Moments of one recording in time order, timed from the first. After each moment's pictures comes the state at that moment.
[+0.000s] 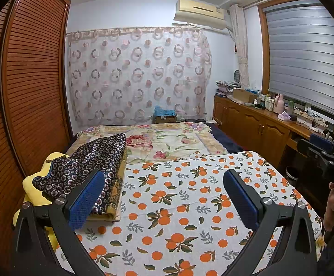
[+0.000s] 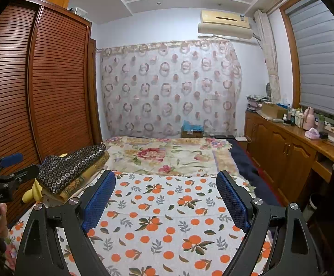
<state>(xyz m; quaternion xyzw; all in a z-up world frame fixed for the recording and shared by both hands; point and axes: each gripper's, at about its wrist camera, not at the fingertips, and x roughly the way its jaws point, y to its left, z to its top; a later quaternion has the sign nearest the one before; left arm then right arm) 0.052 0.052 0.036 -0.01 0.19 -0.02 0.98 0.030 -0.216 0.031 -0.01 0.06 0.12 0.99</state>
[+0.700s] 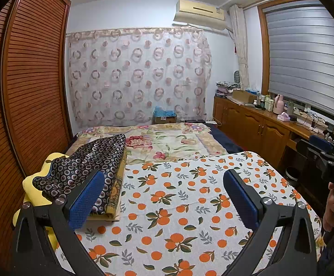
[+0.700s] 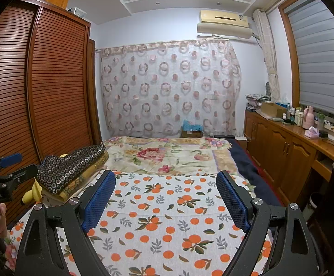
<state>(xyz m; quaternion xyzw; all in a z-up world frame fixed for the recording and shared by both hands) 0.052 0.053 0.036 -0.01 0.19 -0.02 0.98 0.031 -0.217 0.030 -0.01 0.06 0.12 0.99</state>
